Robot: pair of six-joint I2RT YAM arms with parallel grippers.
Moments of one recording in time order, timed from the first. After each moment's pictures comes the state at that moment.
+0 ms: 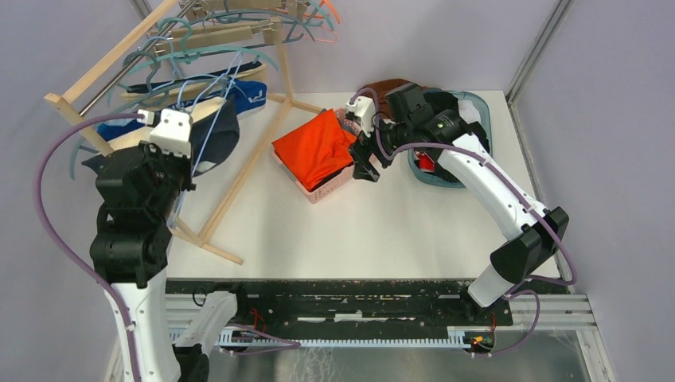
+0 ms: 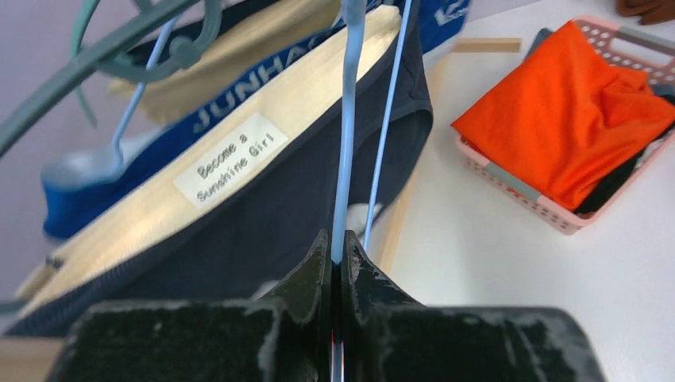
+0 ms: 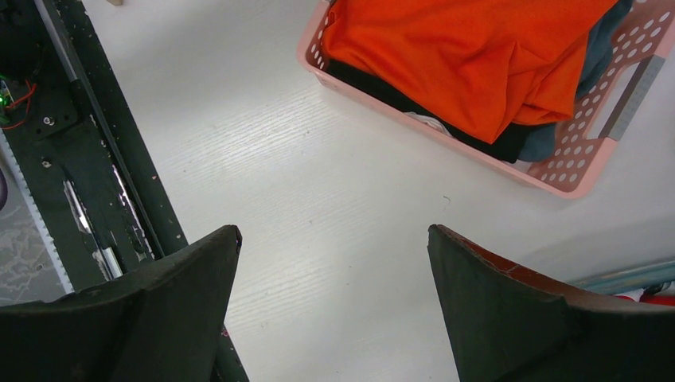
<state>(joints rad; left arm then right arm) 0.02 0.83 1.56 -0.96 -0.05 0.34 0.60 1.62 1.75 -0.91 -0.45 -0.33</state>
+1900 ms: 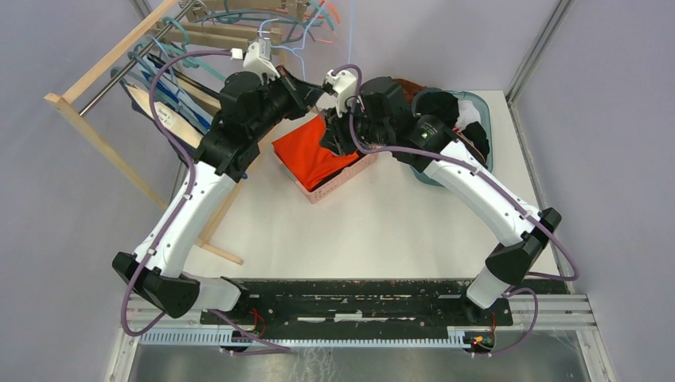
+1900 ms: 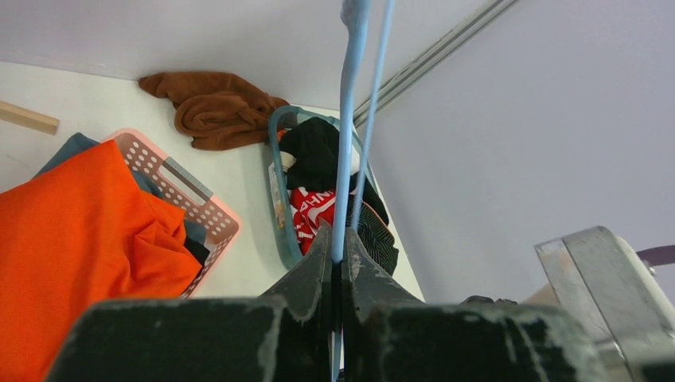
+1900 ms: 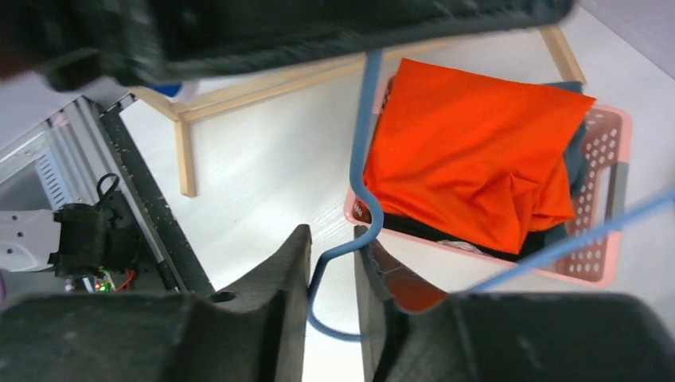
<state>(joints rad) -0.50 1.36 1.59 -0.31 0.05 -0.69 0.81 1.65 1.89 -0.65 -0.20 0.06</state>
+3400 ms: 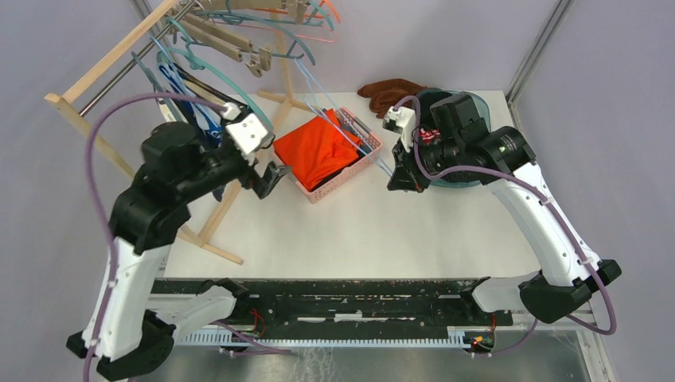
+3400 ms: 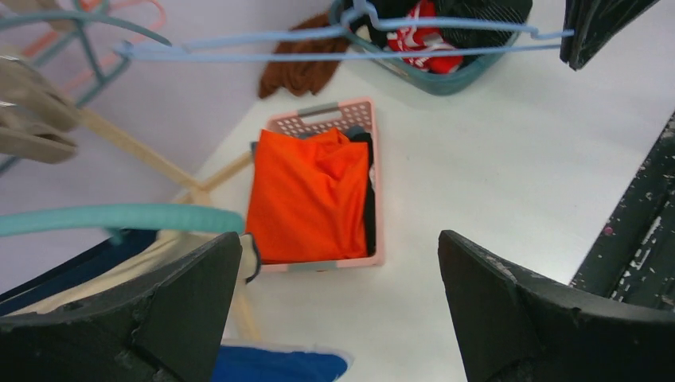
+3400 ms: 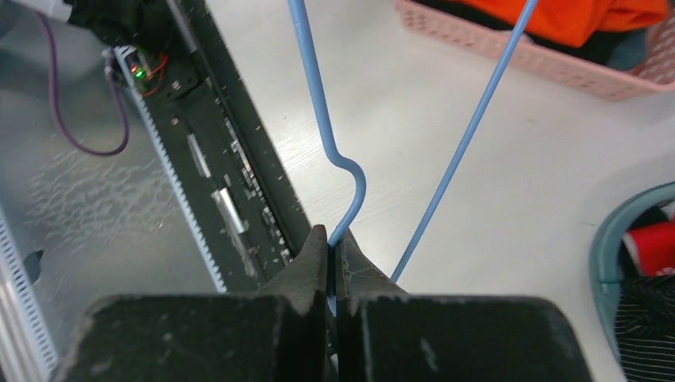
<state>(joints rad) -0.50 1.03 1.62 -0.89 0.30 0.39 0.55 1.34 1.71 -1.15 -0.53 -0.21</state>
